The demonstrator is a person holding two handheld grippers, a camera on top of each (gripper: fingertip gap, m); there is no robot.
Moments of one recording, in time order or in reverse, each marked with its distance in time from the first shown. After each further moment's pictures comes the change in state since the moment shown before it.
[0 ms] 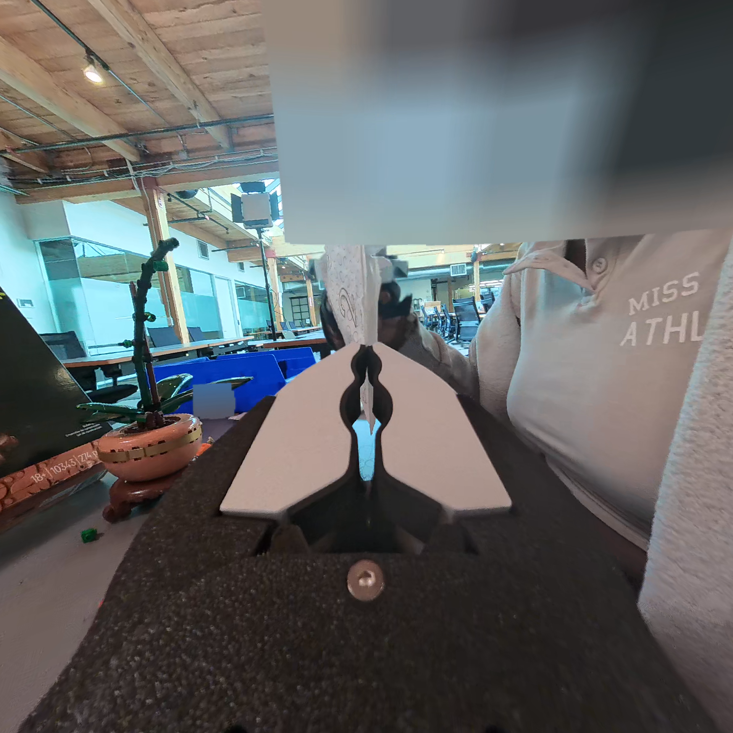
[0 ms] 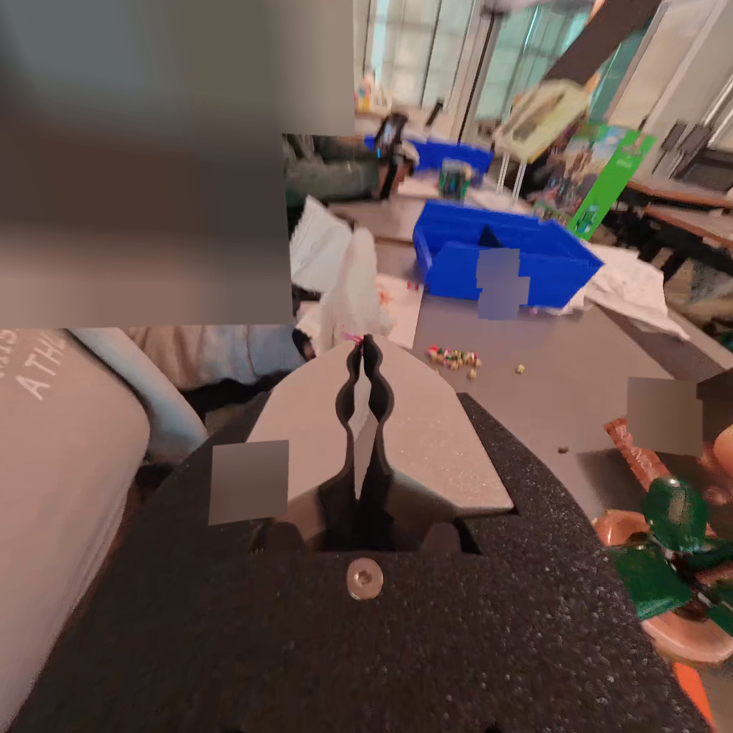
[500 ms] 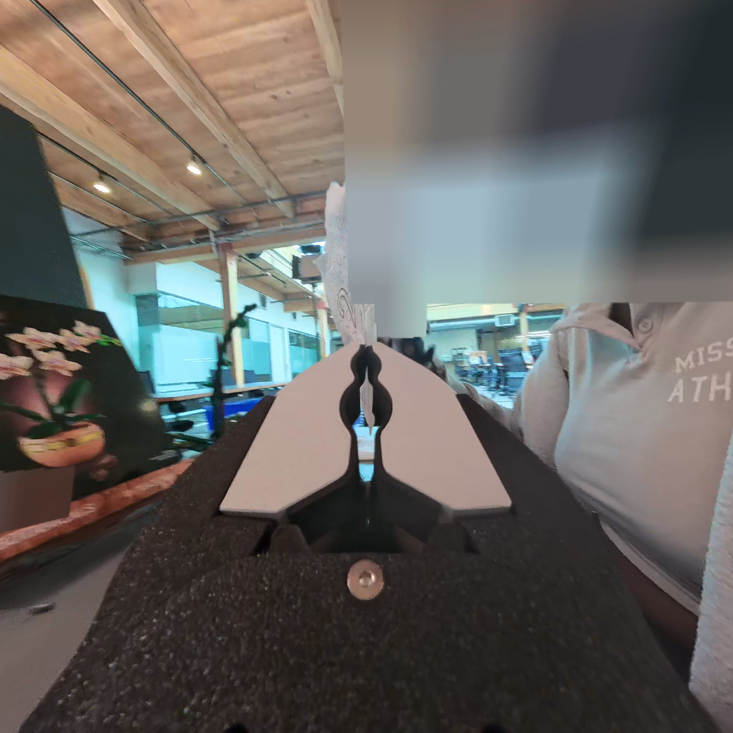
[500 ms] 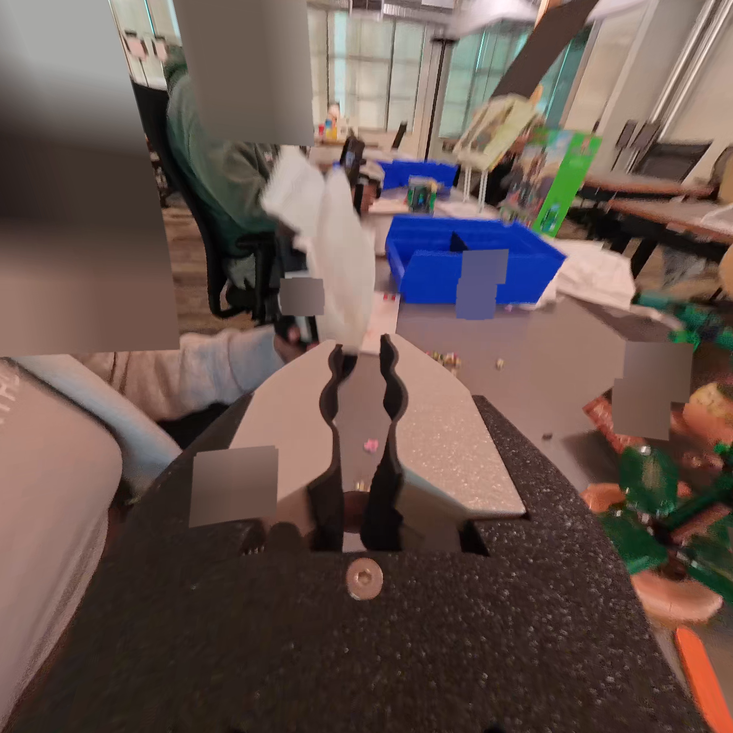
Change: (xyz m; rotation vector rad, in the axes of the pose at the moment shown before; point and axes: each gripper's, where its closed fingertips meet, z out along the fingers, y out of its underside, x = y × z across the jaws) left arm -0.019 -0.033 -0.016 0.150 -0.124 0.035; right arm 0.023 -0.003 -0.010 0.061 0.069 0.089
